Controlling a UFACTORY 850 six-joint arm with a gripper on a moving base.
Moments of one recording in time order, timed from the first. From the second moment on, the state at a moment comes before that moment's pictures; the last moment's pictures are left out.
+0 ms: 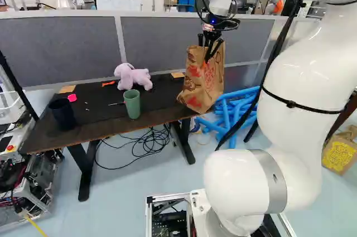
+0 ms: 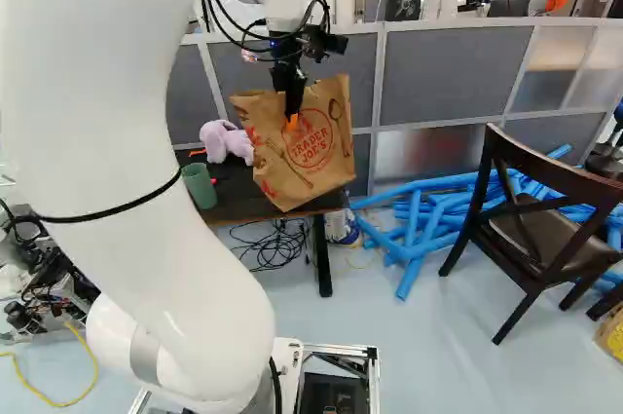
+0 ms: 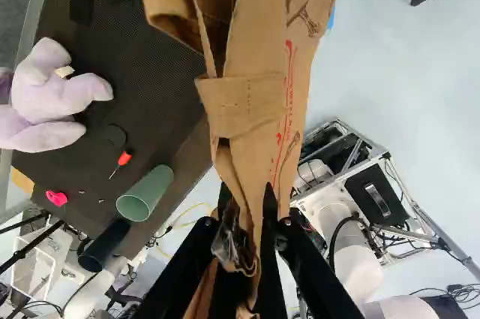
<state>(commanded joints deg) -5.8 -7.1 -77.1 5.7 -67.9 30.7</state>
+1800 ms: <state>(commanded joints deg) 3.4 -26.7 -99.0 2.9 -67.9 30.7</state>
